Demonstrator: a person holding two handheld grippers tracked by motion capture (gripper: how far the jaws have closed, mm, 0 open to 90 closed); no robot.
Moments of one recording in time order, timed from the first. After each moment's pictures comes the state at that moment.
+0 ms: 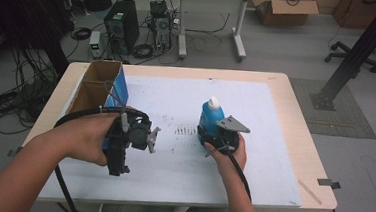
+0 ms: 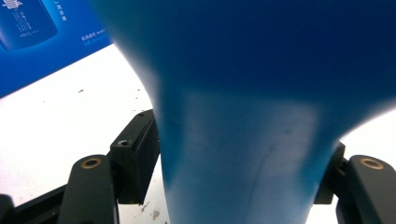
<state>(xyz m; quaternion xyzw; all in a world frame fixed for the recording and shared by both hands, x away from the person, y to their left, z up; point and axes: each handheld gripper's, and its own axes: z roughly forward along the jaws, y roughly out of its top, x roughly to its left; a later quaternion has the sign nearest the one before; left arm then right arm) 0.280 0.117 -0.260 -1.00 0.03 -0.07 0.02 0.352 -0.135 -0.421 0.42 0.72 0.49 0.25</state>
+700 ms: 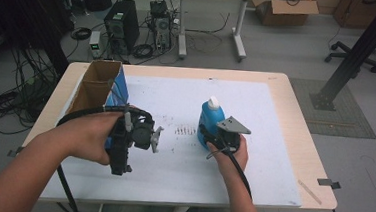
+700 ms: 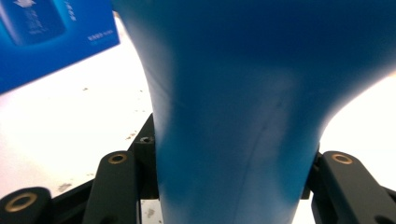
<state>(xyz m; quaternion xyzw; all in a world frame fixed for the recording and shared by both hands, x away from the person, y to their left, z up) 0.281 0.109 -0.254 -1.00 0.04 -0.07 0.02 0.352 -0.140 -0.422 0.39 0.73 0.50 0.26</state>
